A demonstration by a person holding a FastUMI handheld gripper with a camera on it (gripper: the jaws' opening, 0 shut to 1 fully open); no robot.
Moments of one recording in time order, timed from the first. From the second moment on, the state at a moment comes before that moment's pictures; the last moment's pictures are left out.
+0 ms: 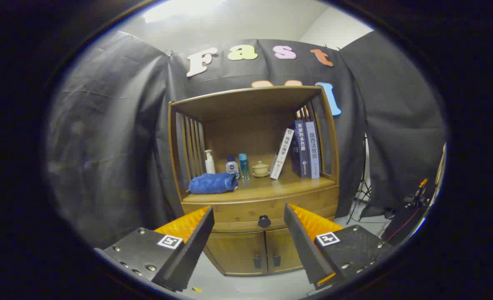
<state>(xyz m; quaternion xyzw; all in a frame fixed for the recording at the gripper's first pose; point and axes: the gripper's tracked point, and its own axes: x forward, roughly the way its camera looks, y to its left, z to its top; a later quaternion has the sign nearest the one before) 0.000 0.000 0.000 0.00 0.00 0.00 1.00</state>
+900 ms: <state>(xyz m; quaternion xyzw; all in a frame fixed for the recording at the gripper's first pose) 0.004 0.010 -0.016 -0.03 0.00 0.01 1.00</state>
